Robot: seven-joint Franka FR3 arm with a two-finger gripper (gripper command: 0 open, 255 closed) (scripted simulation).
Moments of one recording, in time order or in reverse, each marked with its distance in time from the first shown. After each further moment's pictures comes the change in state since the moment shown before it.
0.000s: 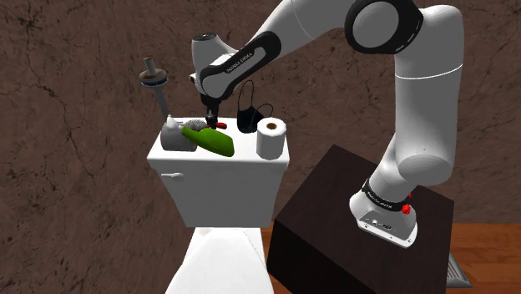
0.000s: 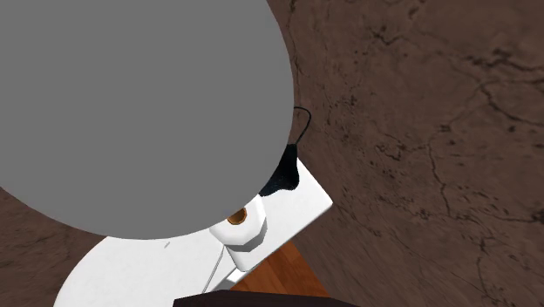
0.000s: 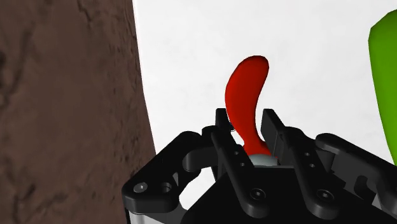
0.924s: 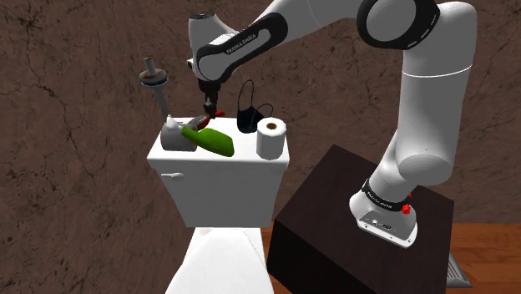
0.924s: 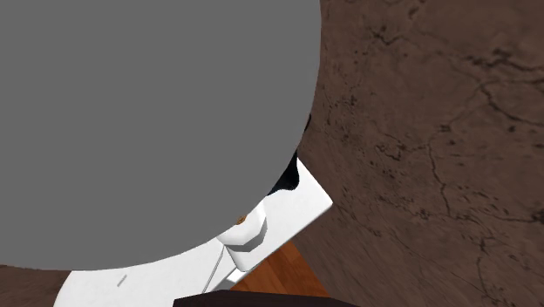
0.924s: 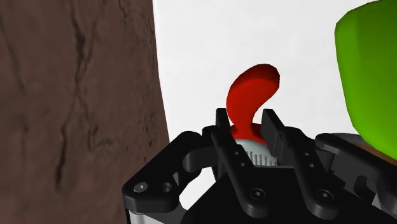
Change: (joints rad) arm -0.004 -0.069 0.005 0.038 0.012 -0.106 -0.014
